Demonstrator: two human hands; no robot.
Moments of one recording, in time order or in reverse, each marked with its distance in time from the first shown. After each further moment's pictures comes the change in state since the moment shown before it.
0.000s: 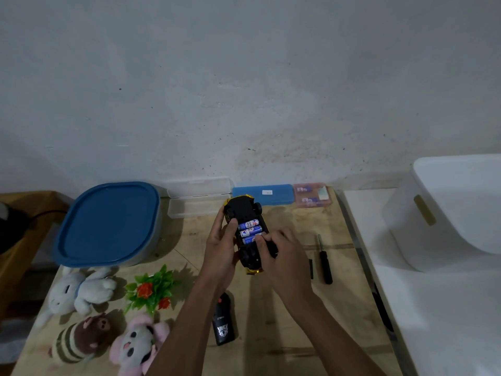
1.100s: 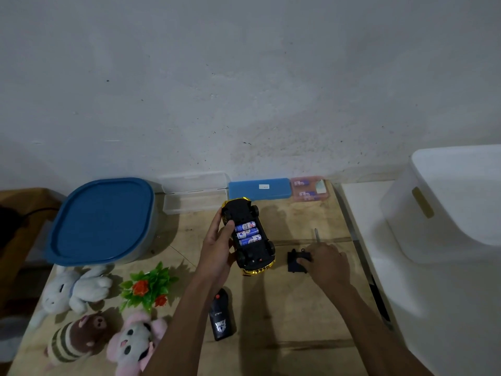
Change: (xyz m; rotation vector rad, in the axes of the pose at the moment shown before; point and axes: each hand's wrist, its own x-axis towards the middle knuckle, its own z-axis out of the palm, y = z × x) left_hand 0.005 -0.015 -0.008 -0.021 0.018 -0.097; right_hand 0.012 0.122 -0.026 -0.544 -0.313 0.279
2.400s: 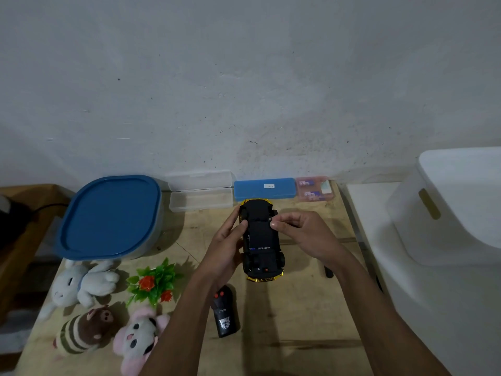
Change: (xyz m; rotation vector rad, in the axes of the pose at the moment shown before) left_hand -0.003 0.004 -0.003 0.127 -0.214 -0.043; right_hand -0.003 -0.075 -0.080 1.066 -0.301 -0.274
